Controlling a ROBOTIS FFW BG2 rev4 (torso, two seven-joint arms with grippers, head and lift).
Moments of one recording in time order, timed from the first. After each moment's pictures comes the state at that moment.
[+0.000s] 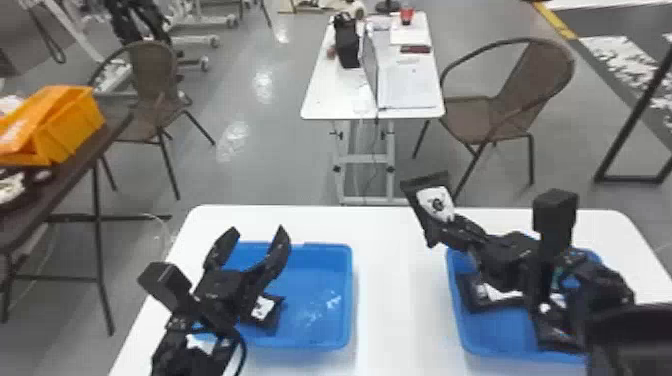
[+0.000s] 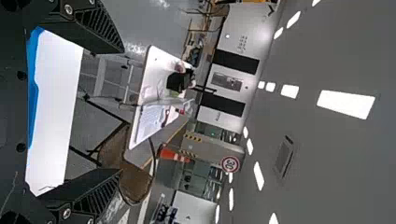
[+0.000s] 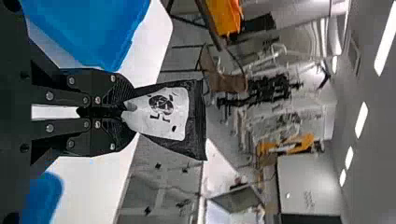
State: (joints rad) left arm 0.24 0.00 0.12 -1.61 0.32 -0.15 -0.36; right arm 0.02 -0.15 0.10 -1.69 -0.10 0.37 0.57
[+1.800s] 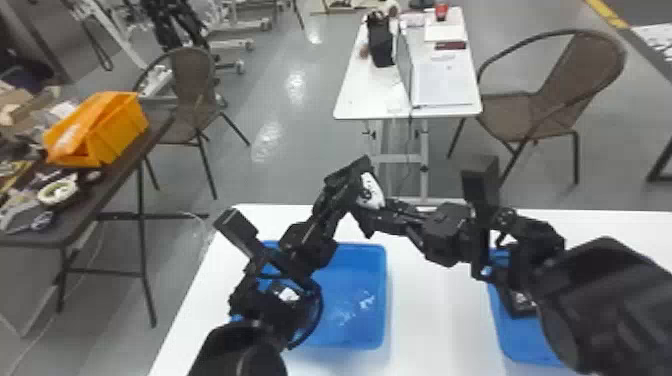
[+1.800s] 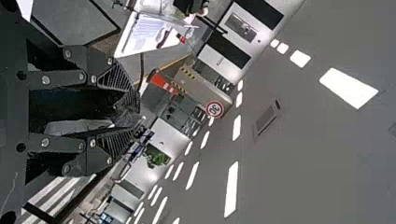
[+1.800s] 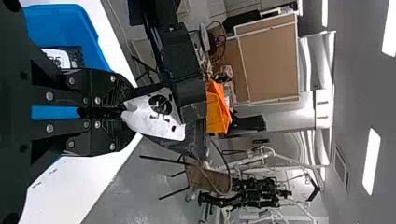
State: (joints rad) left arm 0.11 0.01 -0.01 -1.66 0.64 0.06 -0.43; right arm -0.27 -0.19 0.49 -1.48 -0.28 0.28 0.61
